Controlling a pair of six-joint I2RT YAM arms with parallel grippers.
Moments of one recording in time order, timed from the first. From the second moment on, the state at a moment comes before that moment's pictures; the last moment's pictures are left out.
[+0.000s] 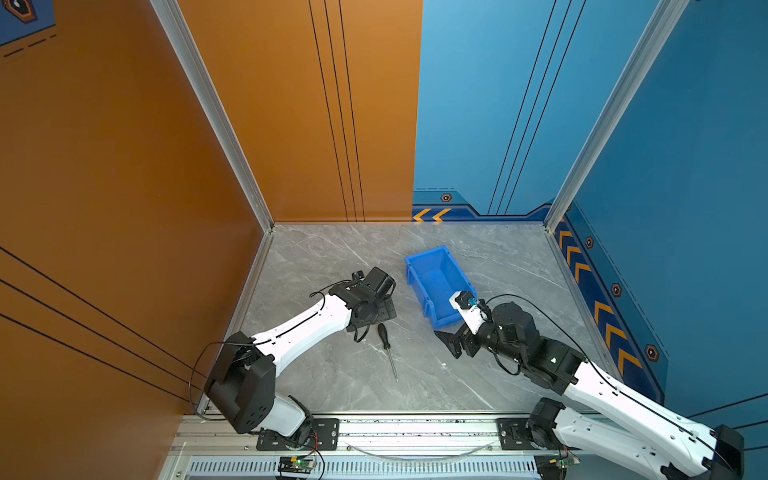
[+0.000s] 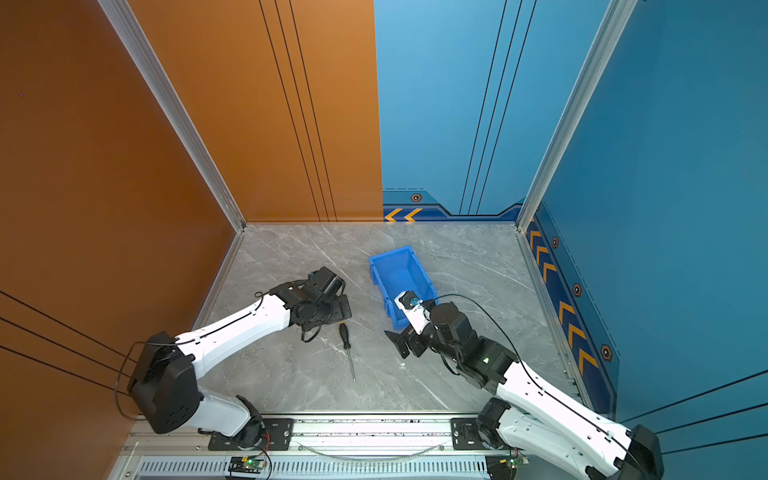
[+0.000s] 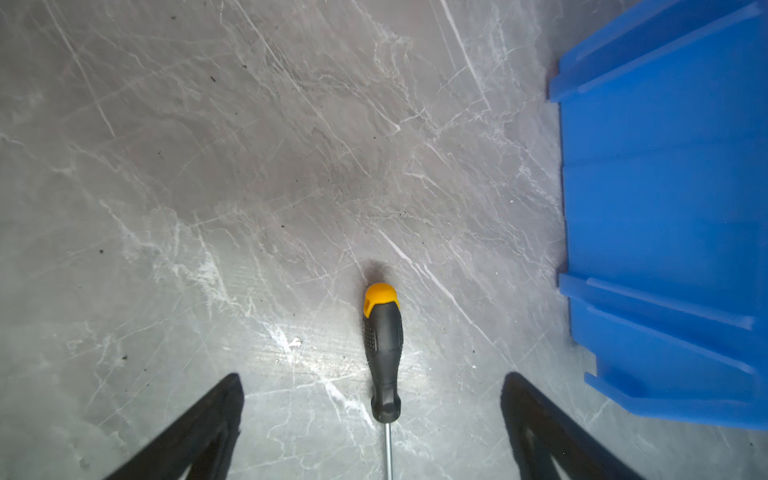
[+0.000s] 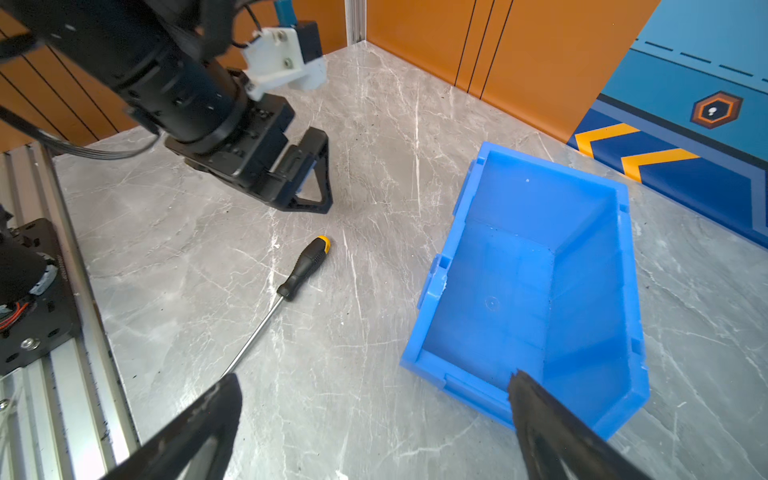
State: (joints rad) left arm -0.66 1.51 1.10 -0.78 -0.17 -0.93; right arm 0.81 0.82 0.67 -0.32 -0.02 -0.03
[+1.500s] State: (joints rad) left arm -0.75 1.81 1.13 -0.74 -0.18 -1.06; right arm 0.62 0.64 0.64 -0.40 -0.12 -0.08
